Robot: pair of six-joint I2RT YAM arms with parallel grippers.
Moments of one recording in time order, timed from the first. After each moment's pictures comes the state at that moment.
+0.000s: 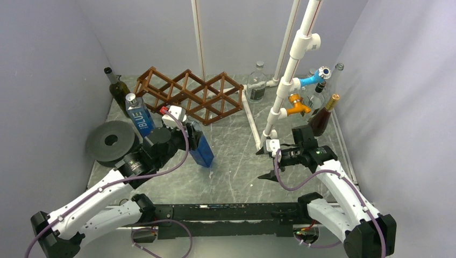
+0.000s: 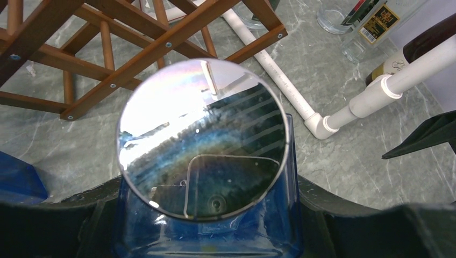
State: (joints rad) left arm -0.81 0.79 0.77 -0.23 -0.34 -0.34; right arm 0.28 0.90 0.66 -0.73 -1.06 -1.03
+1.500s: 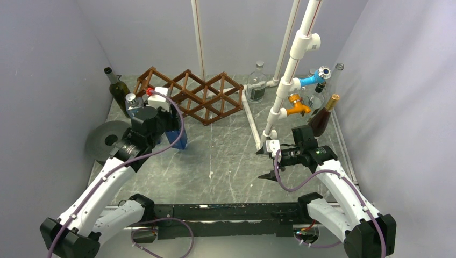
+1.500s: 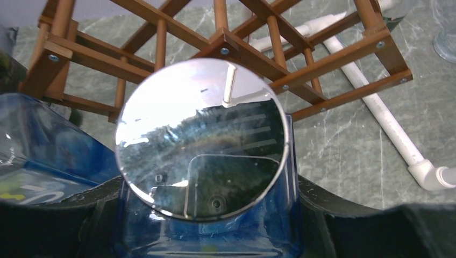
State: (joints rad) left arm -0.47 0.90 0.90 -0.28 -0.26 -0.13; right arm 0.28 0.90 0.66 -0.73 -1.05 -1.05
